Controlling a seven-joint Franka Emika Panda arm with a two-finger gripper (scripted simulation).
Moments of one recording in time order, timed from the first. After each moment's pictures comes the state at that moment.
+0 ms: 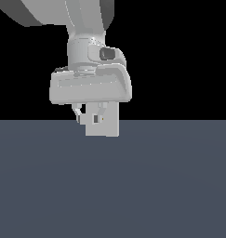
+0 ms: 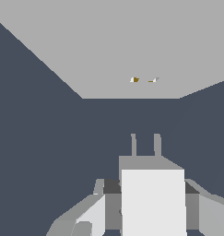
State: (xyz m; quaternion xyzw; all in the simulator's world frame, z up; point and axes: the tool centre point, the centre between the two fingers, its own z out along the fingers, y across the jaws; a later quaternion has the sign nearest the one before) arm -0.016 0.055 0.100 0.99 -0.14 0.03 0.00
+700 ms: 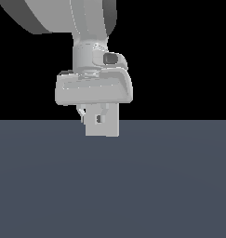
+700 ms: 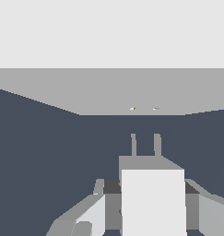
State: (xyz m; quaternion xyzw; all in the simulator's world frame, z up) arm 0.001 0.050 0.100 0.99 -0.14 0.03 0.00
